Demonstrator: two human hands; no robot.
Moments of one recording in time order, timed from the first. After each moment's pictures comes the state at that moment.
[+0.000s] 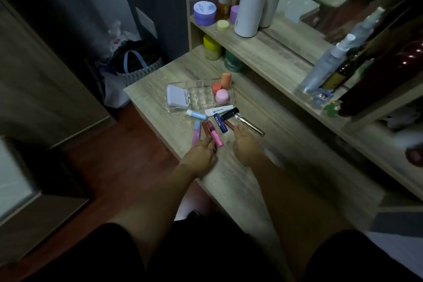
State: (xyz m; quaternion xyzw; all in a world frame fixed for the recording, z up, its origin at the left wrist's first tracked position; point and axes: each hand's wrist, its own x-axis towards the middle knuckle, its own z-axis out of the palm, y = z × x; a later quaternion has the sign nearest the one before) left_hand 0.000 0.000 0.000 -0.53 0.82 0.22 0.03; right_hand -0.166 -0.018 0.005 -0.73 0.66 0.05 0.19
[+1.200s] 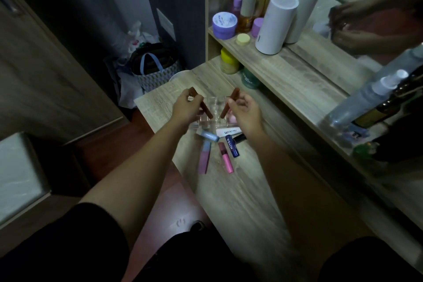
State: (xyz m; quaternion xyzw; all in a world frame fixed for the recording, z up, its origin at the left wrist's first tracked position) left_hand 0.035 -0.149 0.076 -0.67 0.36 0.50 -0.41; right_hand -0.128 -0.143 0.061 -0.46 0.61 -0.42 0.49
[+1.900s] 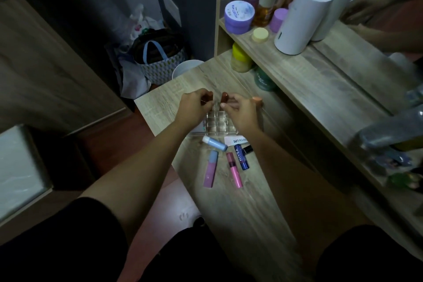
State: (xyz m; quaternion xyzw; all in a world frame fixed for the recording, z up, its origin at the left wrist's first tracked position) left_hand 0.051 -0.196 0.041 -0.67 0.64 0.27 -0.25; right_hand -0.099 -0.200 0.021 -0.59 0.62 -0.31 0.42
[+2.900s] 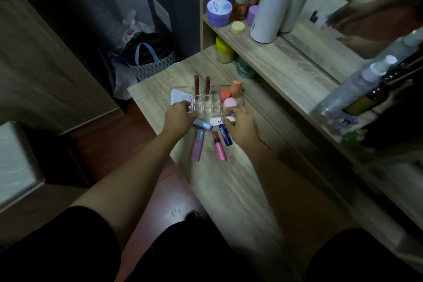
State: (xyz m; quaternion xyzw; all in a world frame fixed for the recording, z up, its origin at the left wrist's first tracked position) left_hand 0.037 -0.111 0.044 -0.73 0.60 0.25 -0.20; right_hand -0.145 -0.107 0.023 -0.67 0.65 -0.24 0.29
